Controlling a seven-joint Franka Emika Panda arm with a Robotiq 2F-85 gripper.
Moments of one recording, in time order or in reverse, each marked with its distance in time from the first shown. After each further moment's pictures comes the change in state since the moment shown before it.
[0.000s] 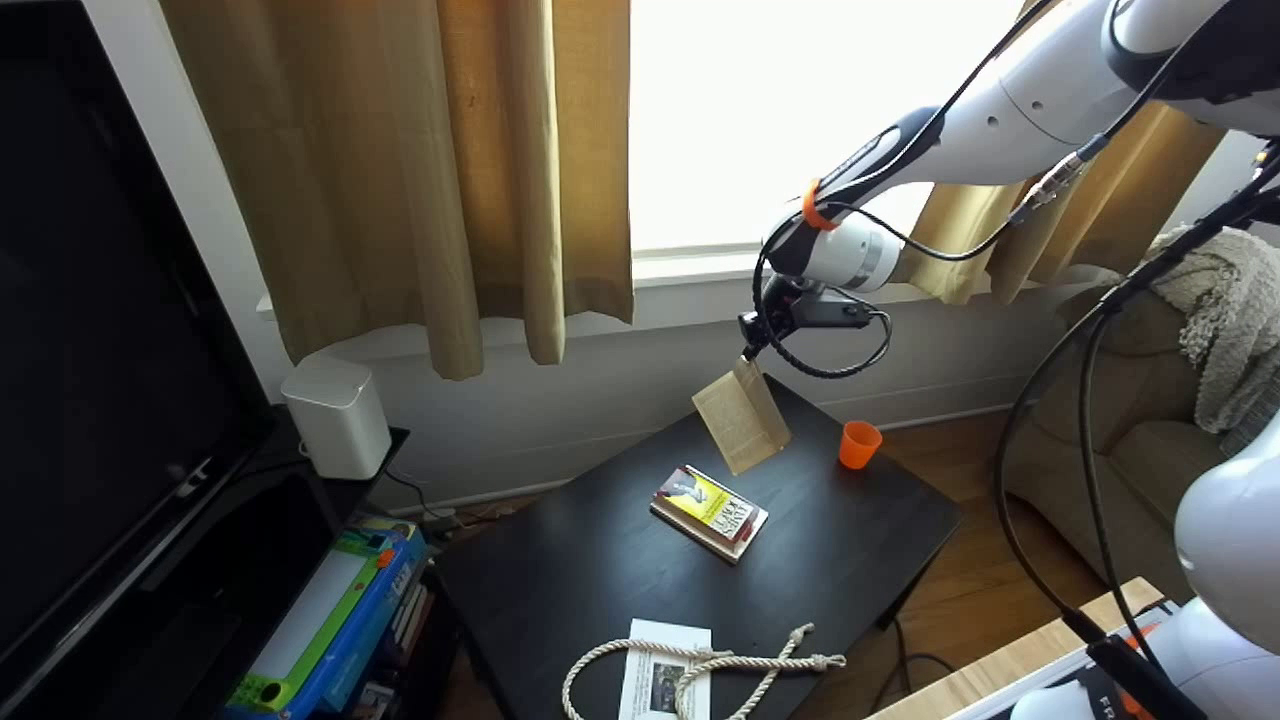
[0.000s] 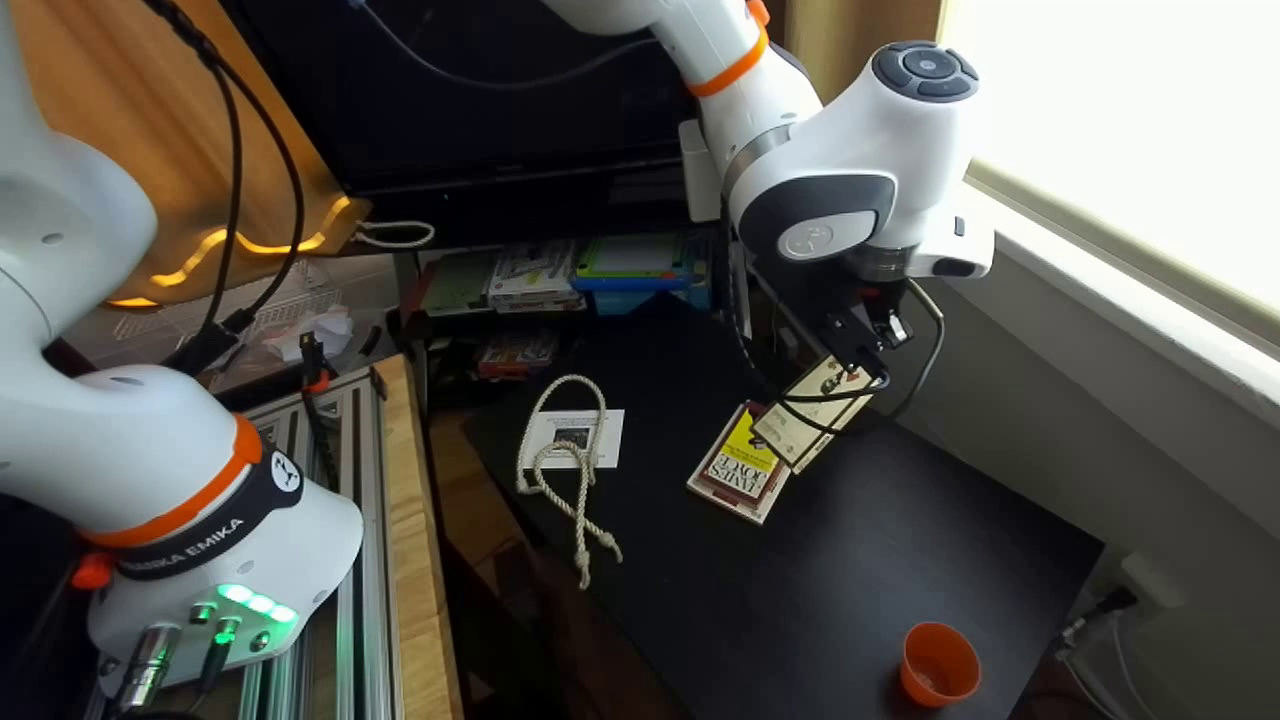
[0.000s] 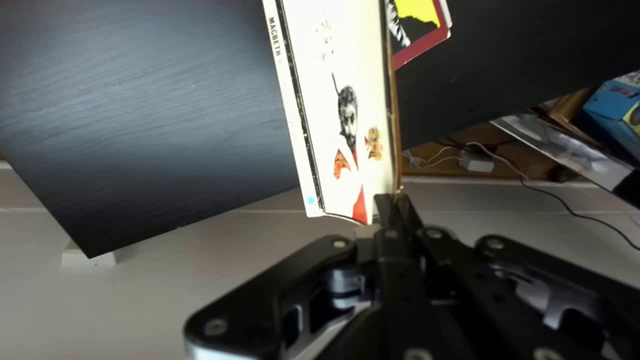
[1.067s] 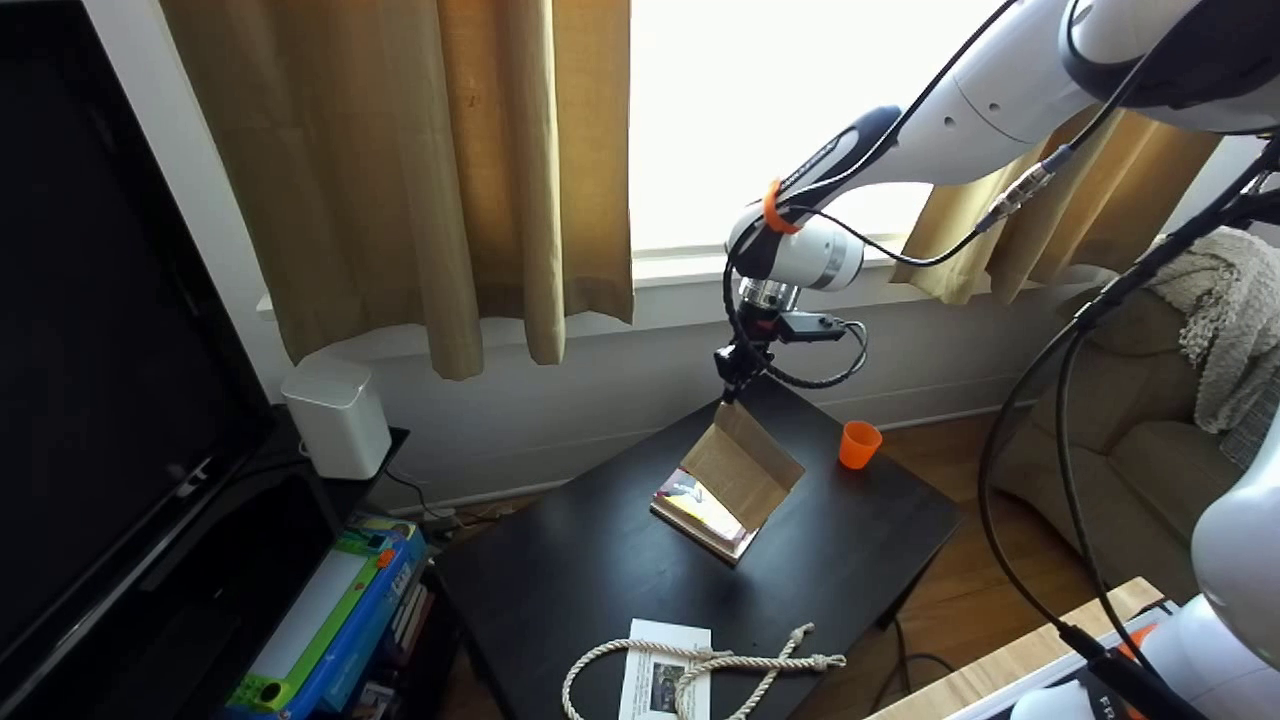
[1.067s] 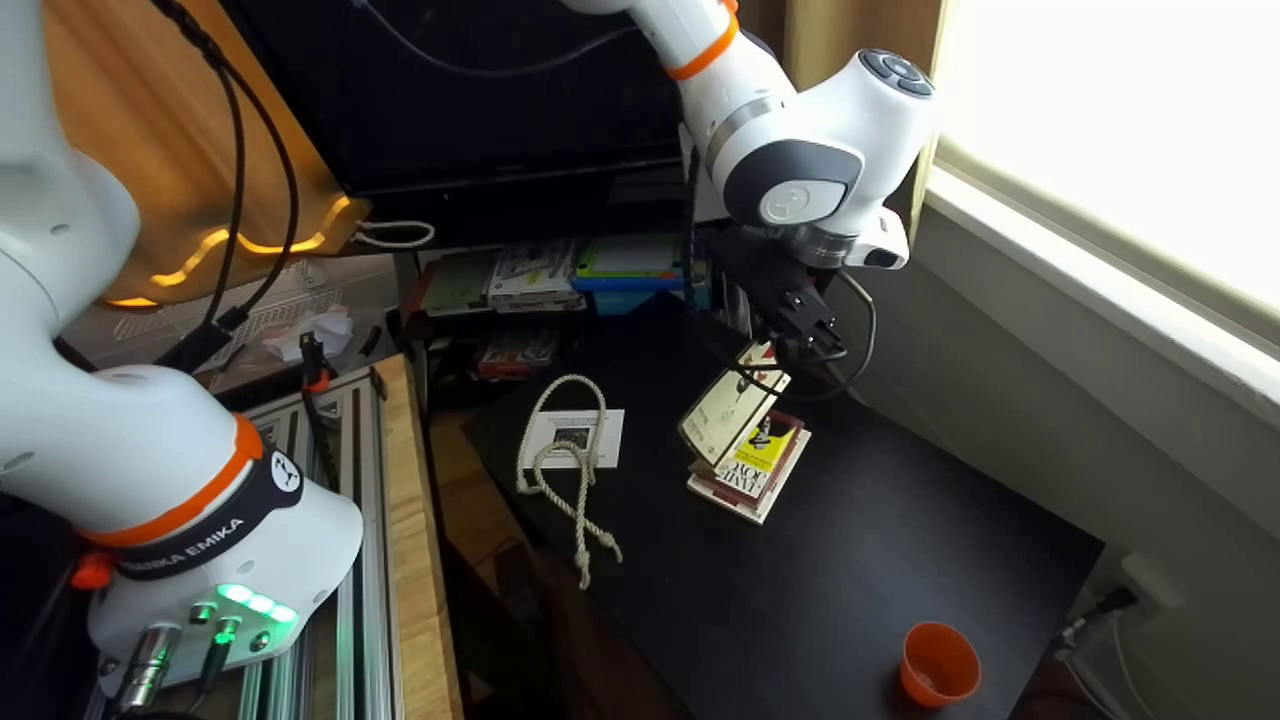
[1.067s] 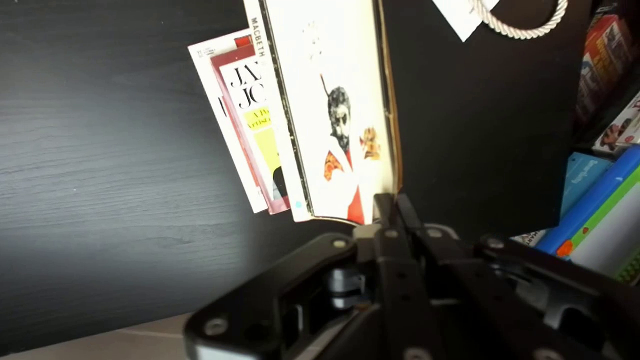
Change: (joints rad) arm 0.163 0.004 -0.071 0.034 0.034 -0.319 -0.108
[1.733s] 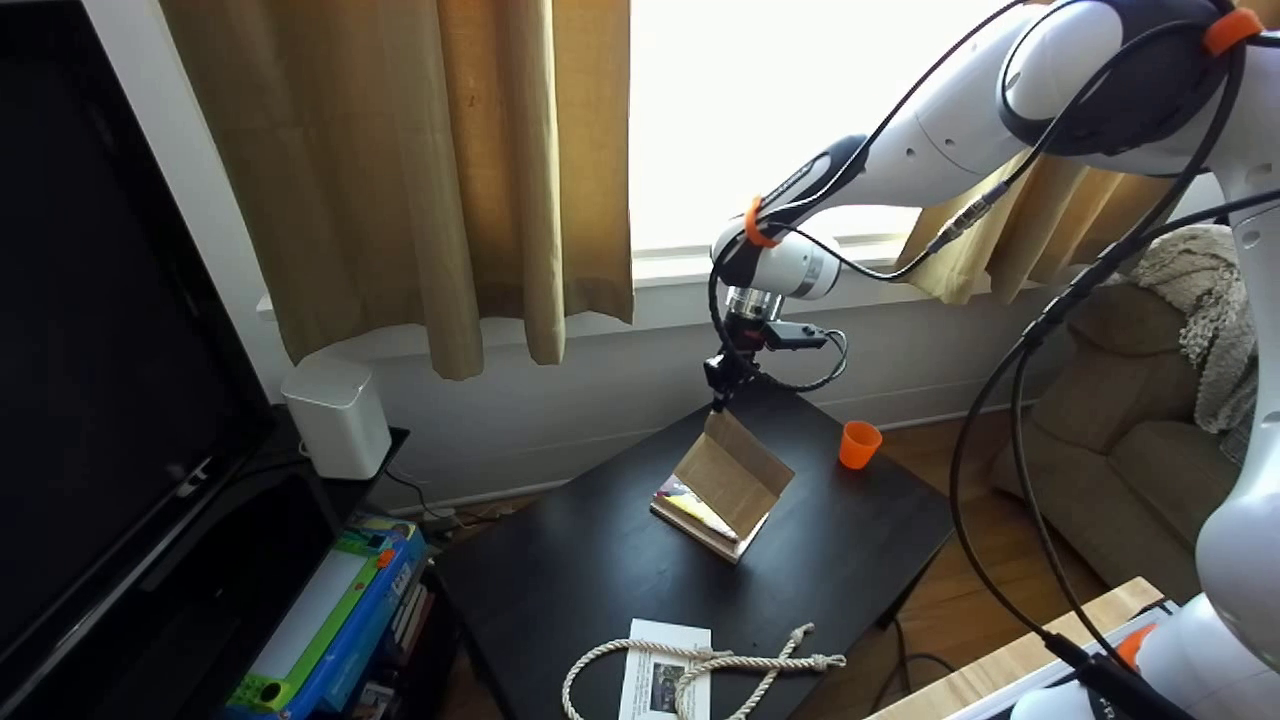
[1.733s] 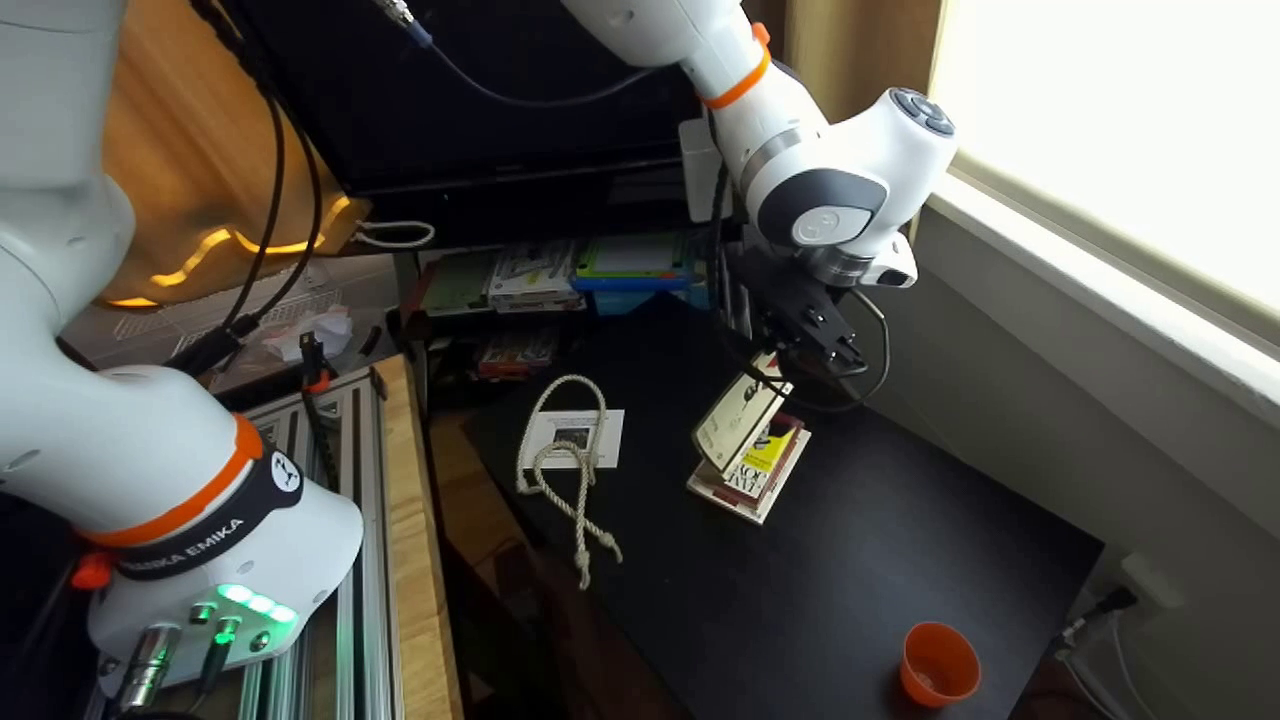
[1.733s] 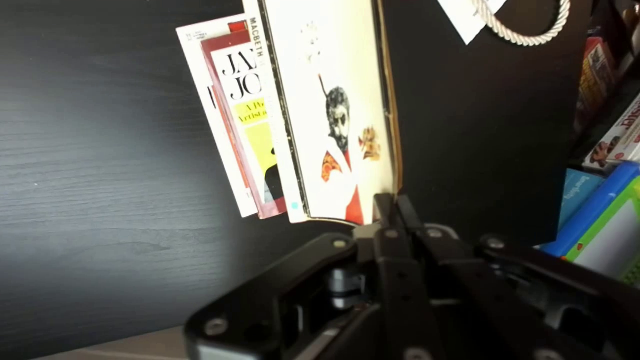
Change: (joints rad) arm 0.035 0.142 -0.026 0.168 0.000 -0.087 -0.045
